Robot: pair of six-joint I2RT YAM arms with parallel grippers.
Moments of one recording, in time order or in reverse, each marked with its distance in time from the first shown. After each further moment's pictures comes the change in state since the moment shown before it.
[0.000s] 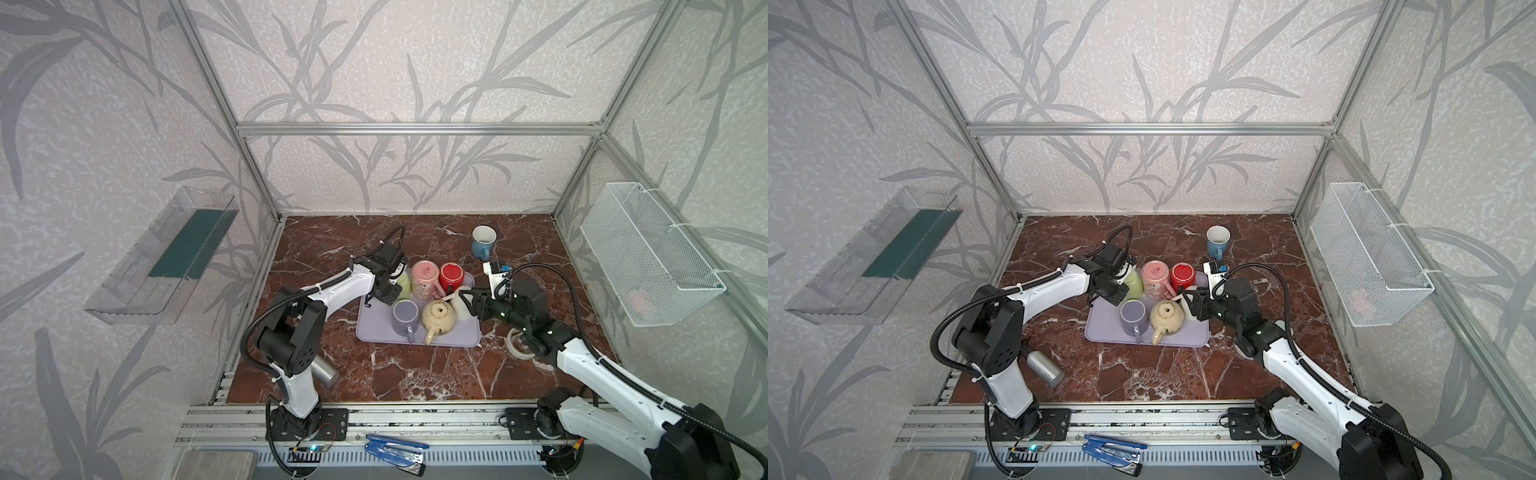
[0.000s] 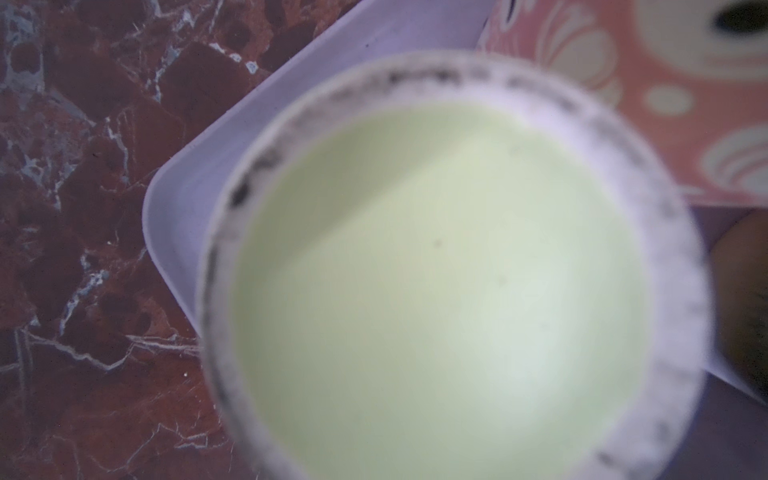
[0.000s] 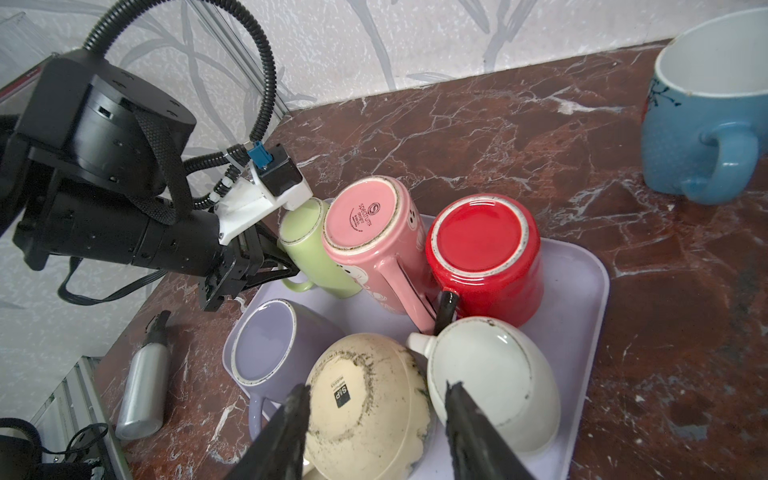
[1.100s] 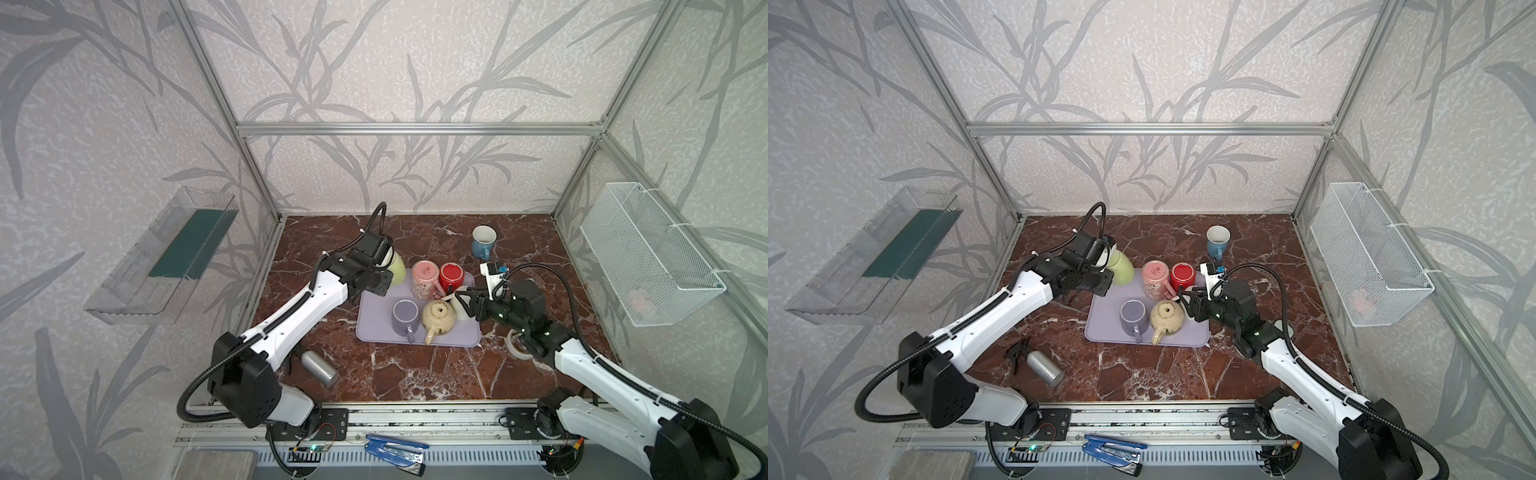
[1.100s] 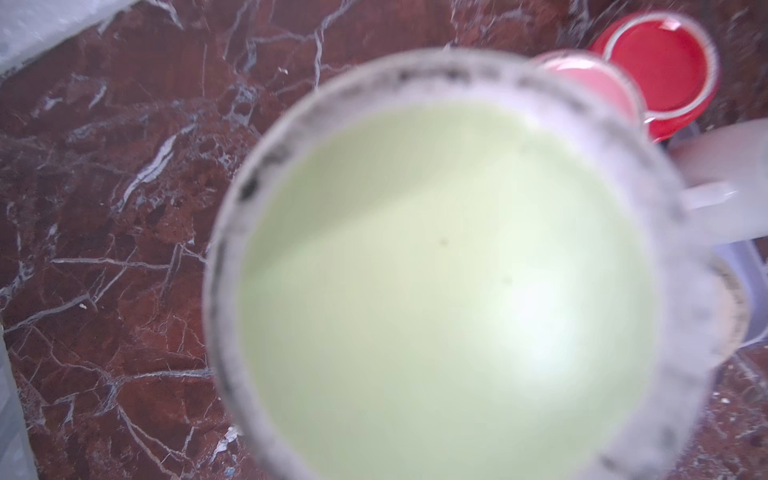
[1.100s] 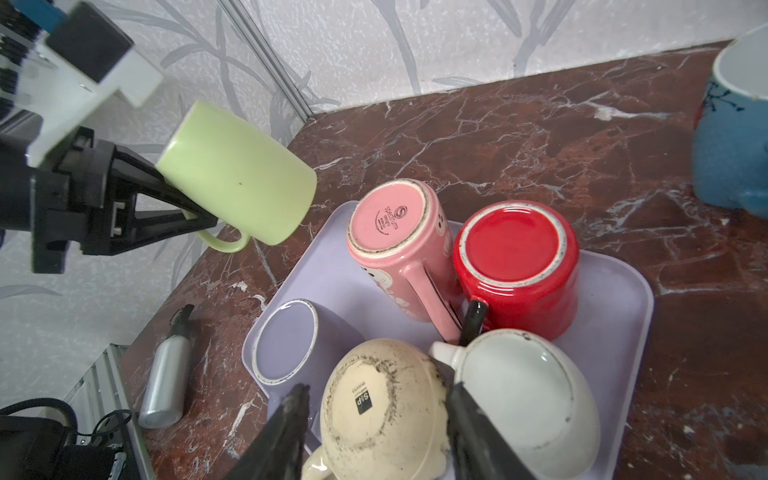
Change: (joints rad) left arm -0.014 -0.373 0.040 -0.158 -0.047 -0.205; right arm 0.011 0.015 -0.027 0.097 -0.062 0.010
